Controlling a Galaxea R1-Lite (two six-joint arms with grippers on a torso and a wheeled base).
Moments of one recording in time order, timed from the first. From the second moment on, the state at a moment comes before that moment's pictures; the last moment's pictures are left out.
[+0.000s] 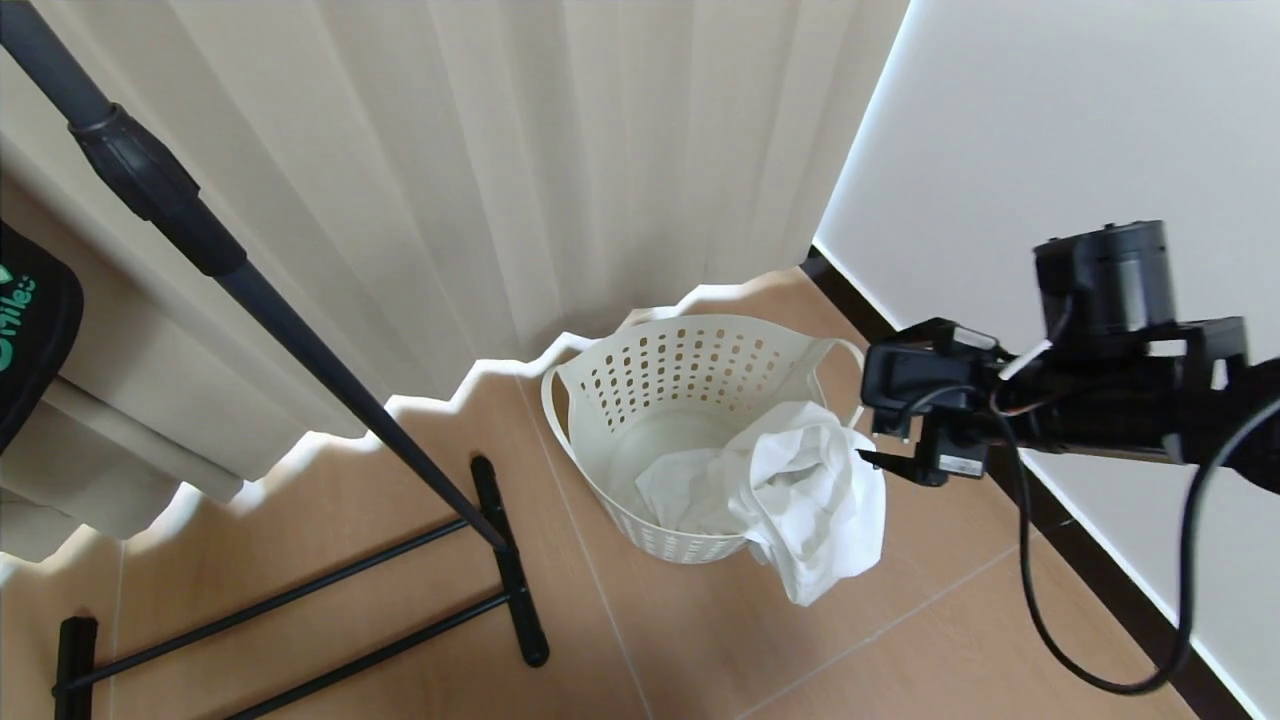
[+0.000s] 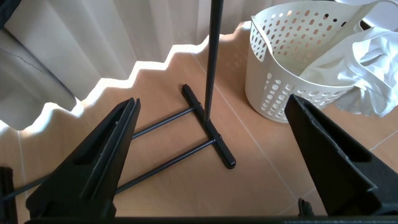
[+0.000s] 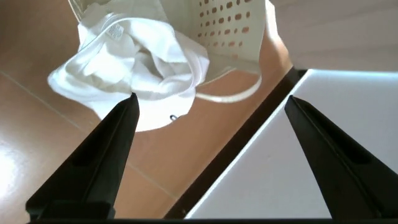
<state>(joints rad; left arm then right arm) 0.00 0.00 0.00 -0.03 -0.06 0.04 0.36 1.70 -1.07 -0.07 0.00 -1.12</state>
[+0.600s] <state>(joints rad) 0.00 0.00 0.00 -0.03 -0.06 0.04 0.39 2.12 -1.54 0.26 -0.06 -1.15</state>
